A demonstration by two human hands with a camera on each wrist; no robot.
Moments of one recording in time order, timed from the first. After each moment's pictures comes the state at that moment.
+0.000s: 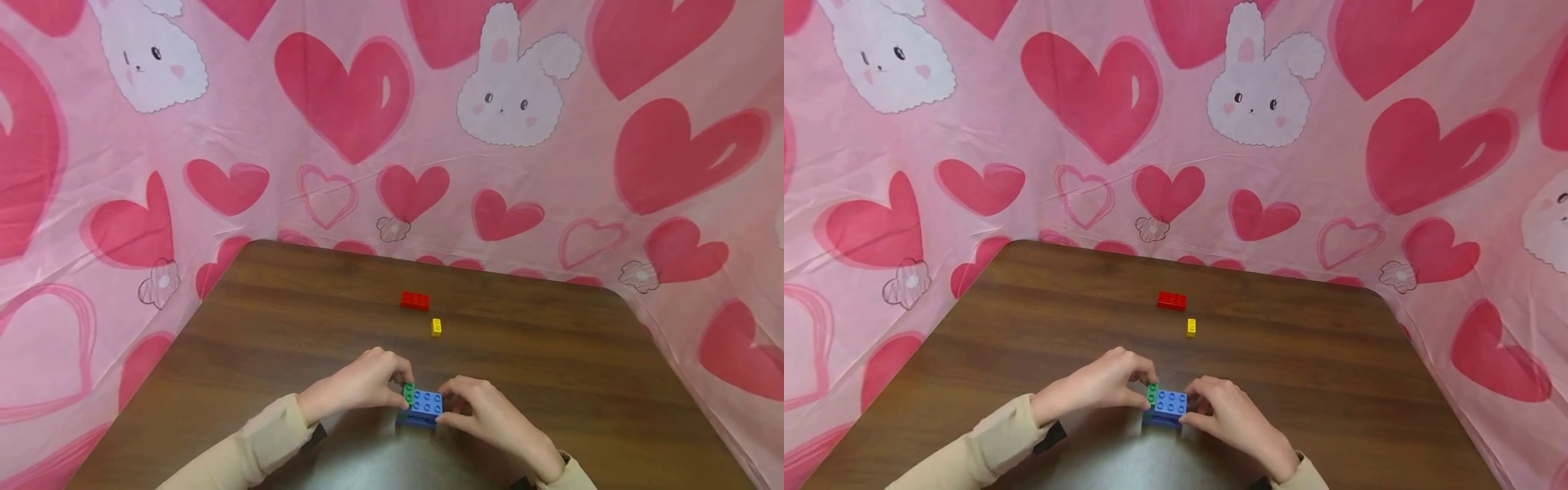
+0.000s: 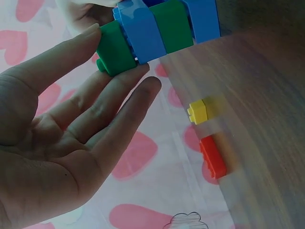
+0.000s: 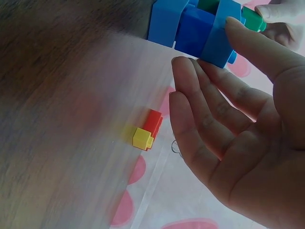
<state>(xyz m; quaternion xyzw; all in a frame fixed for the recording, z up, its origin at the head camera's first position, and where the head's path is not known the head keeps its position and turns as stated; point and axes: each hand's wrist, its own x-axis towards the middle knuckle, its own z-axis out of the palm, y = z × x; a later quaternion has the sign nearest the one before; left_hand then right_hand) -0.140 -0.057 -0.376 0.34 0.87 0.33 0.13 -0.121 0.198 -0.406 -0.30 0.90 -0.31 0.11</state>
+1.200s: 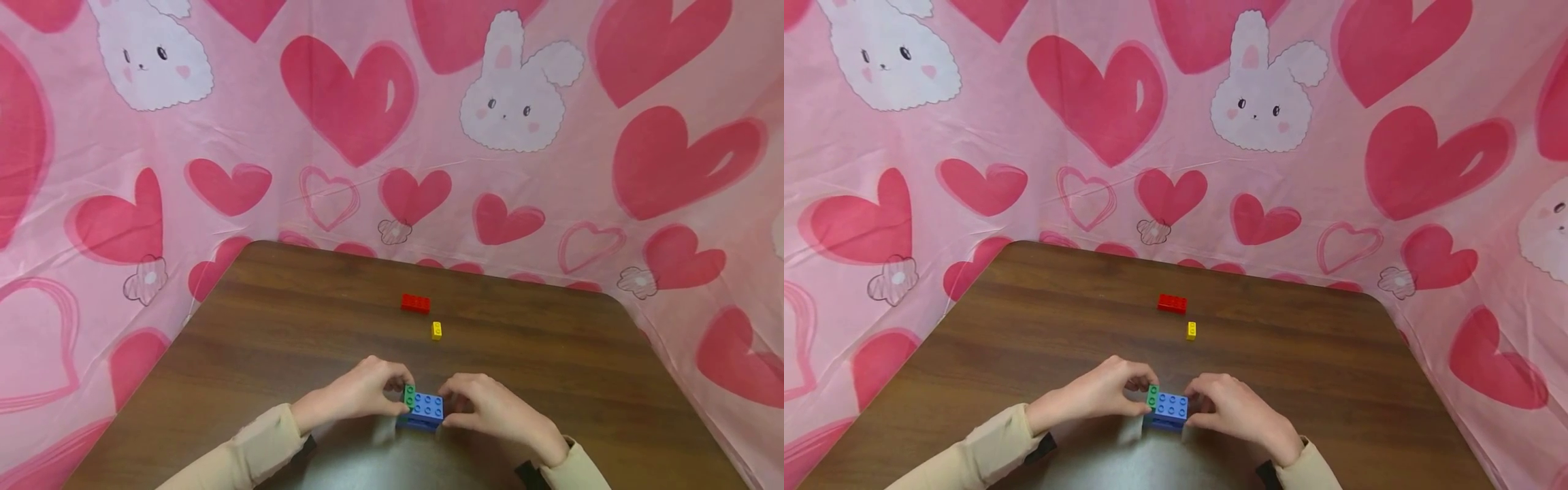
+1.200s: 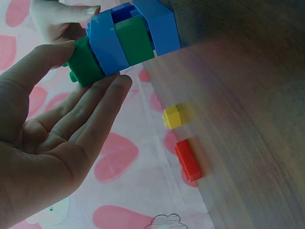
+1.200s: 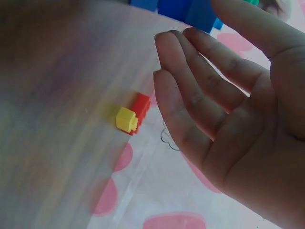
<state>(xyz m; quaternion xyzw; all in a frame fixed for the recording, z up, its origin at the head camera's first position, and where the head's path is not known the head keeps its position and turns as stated) -0.141 -0.065 -0.398 0.35 0.85 0.38 0.12 -0.133 0.199 -0.388 -0.35 0.89 -0.25 0.14</state>
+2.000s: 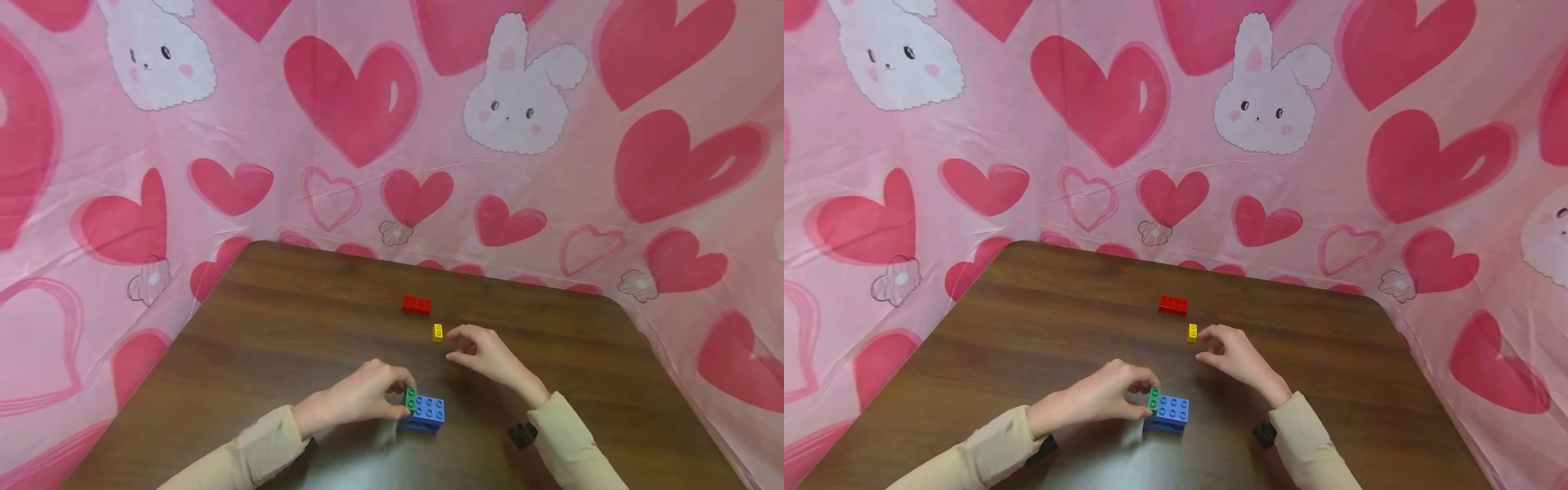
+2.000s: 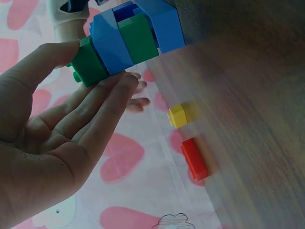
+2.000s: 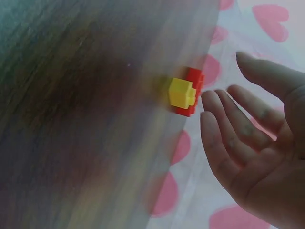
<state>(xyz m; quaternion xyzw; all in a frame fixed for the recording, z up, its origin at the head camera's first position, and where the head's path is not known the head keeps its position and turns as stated) -0.139 -0.065 -0.397 0.36 0.85 0.35 0.12 -0.207 0.213 -0.406 -0.29 0.90 -0.32 0.05</state>
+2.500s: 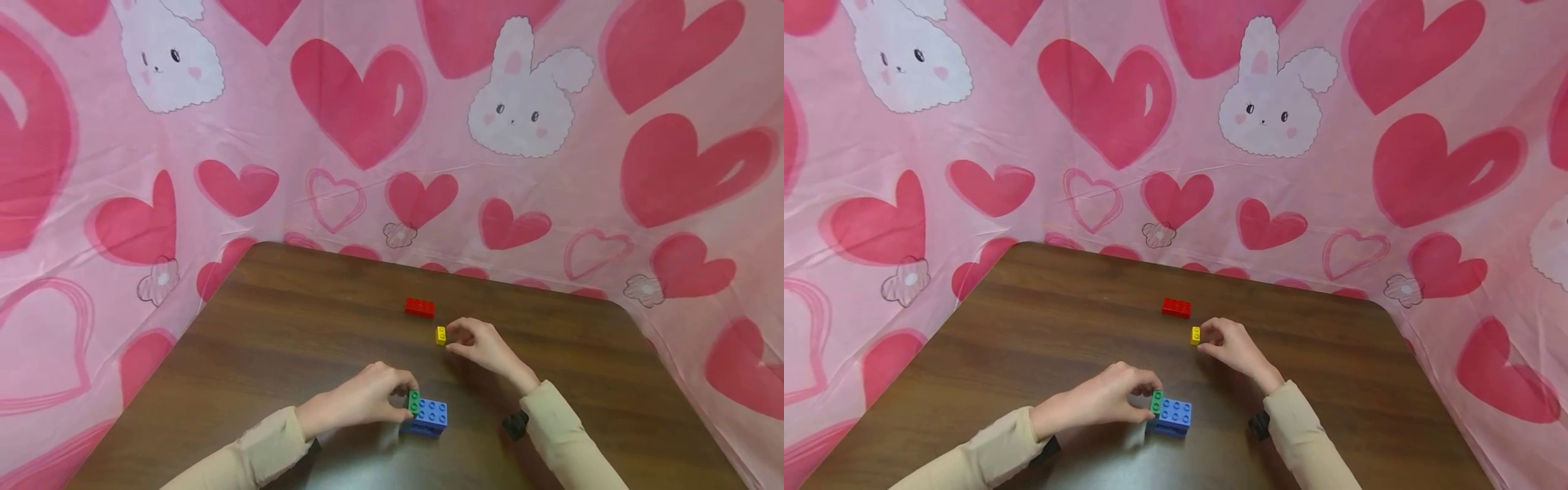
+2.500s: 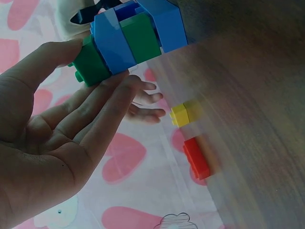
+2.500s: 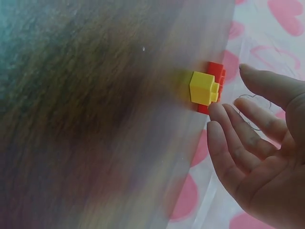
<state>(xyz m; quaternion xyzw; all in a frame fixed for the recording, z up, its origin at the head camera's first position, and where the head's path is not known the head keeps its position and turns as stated) -0.138 -0.064 -0.397 0.36 0.86 0.34 0.12 -0.231 0.206 -0.414 -0.25 0.91 -0.32 0.04</state>
